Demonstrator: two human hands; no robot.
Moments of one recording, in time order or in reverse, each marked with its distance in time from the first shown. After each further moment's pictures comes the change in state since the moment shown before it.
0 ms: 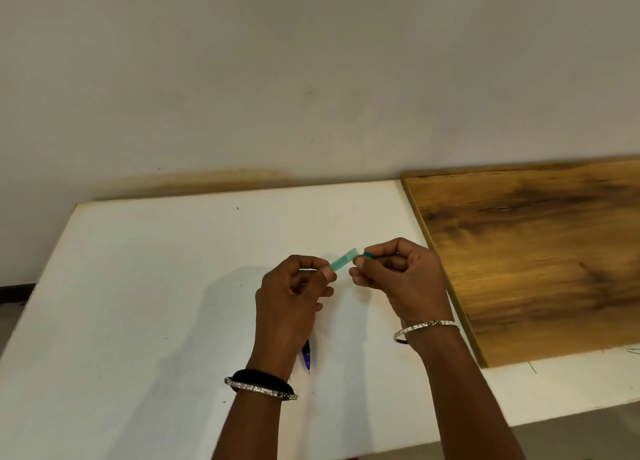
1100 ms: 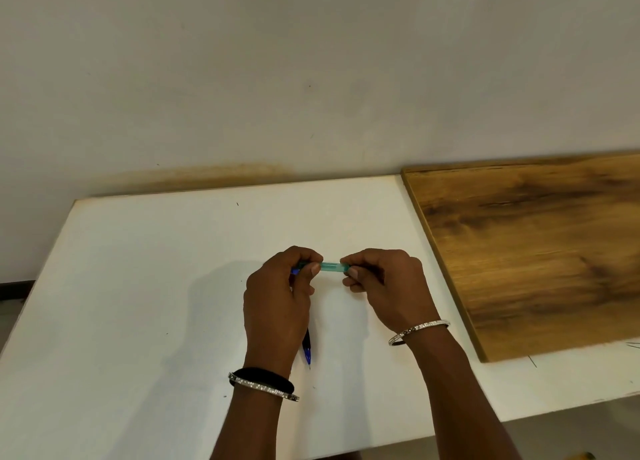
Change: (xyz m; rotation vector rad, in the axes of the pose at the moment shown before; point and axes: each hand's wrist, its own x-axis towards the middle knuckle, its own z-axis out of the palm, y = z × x) left_hand 0.001 -0.004 -0.005 0.388 0.153 0.222; right_hand -0.001 0.009 0.005 -0.587 -0.162 -0.170
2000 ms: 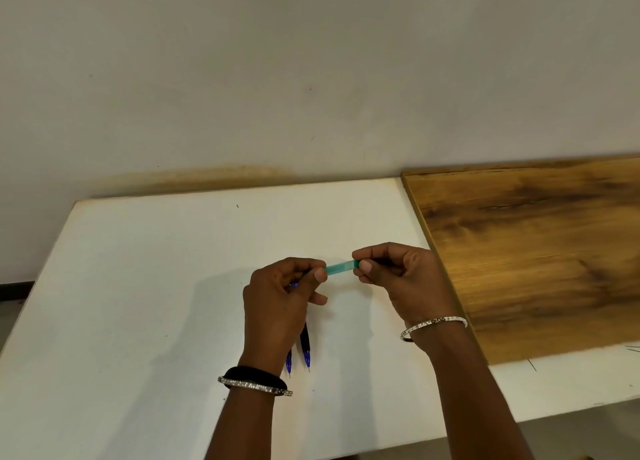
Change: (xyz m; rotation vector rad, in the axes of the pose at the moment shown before) left_hand 0.002 0.004 -0.007 -0.275 -0.116 -0.213; right_hand 0.001 0.000 -0.013 0.481 0.033 0.078
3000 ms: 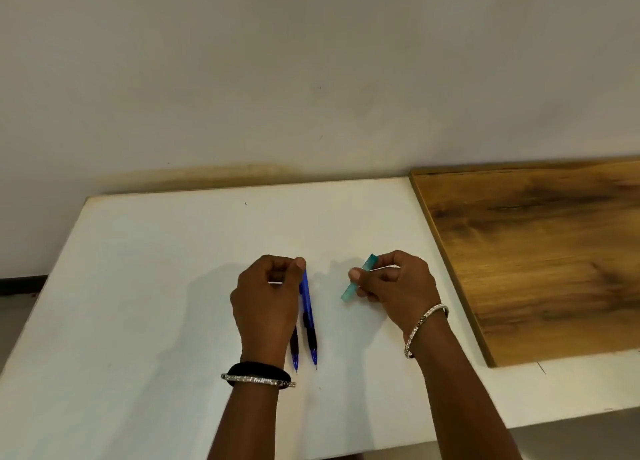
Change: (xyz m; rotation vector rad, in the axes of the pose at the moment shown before) left_hand 0.002 -0.008 -0.010 0.144 0.288 -0.044; right_hand 0.000 0.011 0.016 -0.228 0.124 0.255
